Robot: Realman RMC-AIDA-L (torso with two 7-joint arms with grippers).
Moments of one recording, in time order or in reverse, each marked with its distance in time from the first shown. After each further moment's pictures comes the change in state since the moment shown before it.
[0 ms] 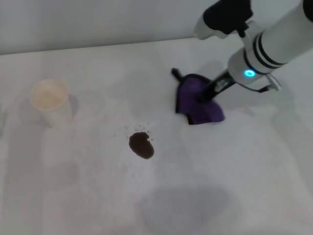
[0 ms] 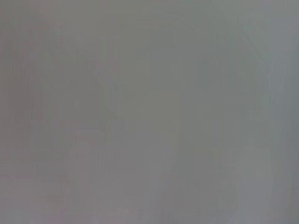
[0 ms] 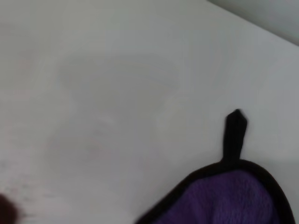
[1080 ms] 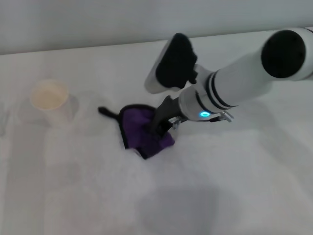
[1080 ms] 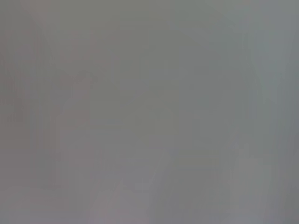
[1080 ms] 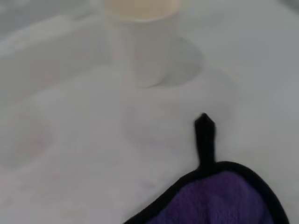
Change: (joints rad) left arm -0.002 0.001 0.001 0.005 0.007 0.010 0.000; right arm -0.037 0.010 -0.458 0.007 0.443 -0.300 -0.270
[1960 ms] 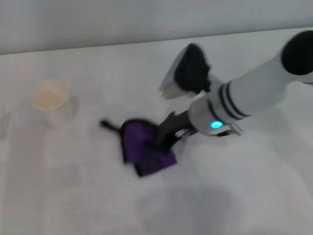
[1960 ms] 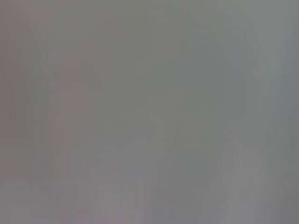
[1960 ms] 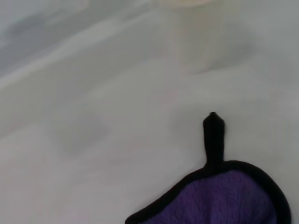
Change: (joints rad) left arm 0.012 -0.001 0.009 0.004 0.005 0.001 0.000; right arm -0.047 -0.005 0.072 0.035 0.167 0.134 -0.158
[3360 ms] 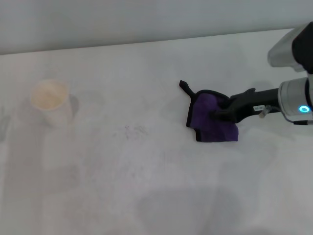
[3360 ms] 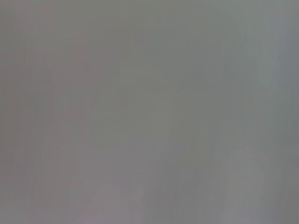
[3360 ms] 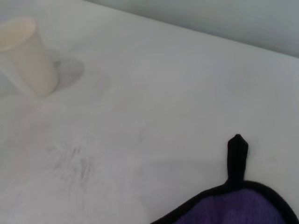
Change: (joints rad) left arm 0.008 0.000 0.001 -0.006 0.013 0.000 0.000; right arm -0.267 -0.016 0.618 -0.099 -0.158 0.193 -0.223
